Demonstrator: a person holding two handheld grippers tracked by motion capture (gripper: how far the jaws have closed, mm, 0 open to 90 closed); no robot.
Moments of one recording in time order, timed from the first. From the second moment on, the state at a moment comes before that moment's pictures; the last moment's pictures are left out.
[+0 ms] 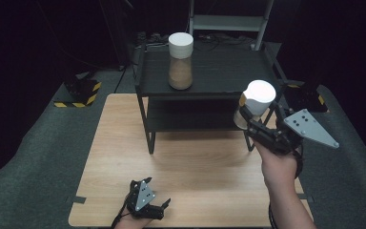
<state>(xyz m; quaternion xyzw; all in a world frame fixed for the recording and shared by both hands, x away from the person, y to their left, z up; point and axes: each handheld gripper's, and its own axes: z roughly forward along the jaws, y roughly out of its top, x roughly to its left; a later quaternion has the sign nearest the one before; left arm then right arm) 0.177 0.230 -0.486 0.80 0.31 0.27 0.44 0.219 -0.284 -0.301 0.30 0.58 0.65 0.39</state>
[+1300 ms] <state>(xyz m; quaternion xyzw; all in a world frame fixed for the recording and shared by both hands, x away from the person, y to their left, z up) 0.178 0.234 -0.487 0.79 0.31 0.27 0.45 0.293 -0.256 -0.253 0.33 0.57 0.63 0.41</state>
